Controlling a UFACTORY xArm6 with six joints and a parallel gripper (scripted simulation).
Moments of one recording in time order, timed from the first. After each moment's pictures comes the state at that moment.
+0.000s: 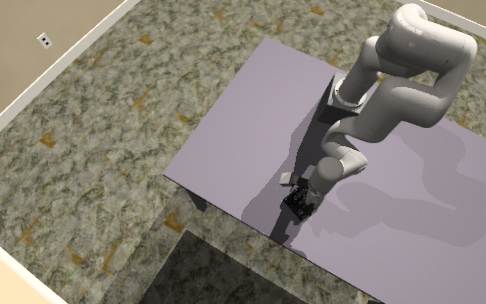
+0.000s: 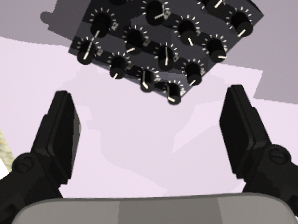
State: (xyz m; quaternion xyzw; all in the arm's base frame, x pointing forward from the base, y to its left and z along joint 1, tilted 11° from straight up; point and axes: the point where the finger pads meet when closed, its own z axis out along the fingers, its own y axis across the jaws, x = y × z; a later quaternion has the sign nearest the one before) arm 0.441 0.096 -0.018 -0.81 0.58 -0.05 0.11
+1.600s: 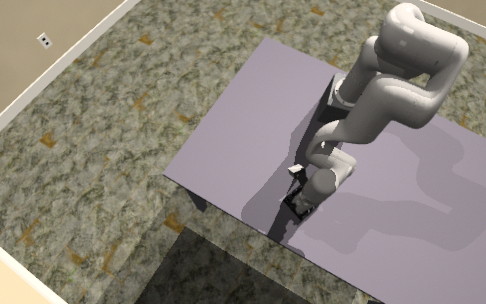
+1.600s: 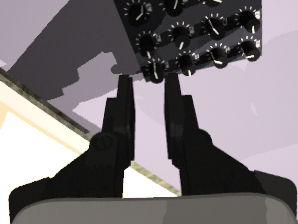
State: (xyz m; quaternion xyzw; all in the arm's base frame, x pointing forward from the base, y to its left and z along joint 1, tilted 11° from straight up) arm 0.477 0.085 0.000 -0.50 0.86 -0.02 0.09
